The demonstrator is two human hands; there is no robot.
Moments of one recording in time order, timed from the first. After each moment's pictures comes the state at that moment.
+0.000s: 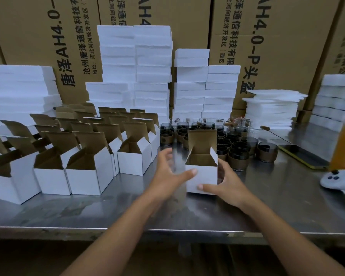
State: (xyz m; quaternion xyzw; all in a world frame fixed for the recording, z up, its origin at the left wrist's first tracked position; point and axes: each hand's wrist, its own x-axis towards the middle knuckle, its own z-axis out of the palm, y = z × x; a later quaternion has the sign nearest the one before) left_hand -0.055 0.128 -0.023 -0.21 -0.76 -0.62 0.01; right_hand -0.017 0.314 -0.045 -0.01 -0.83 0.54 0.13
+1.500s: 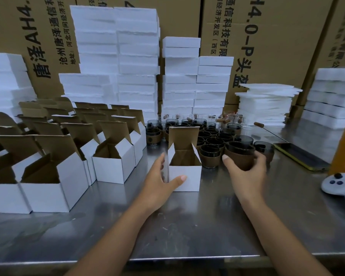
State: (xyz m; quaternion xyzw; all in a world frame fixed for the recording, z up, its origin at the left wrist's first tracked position) left_hand -0.107 0.150 -0.055 -0.22 -0.78 -0.59 0.00; right_hand -0.042 0.343 -0.035 -0.21 -0.67 0.55 0.45
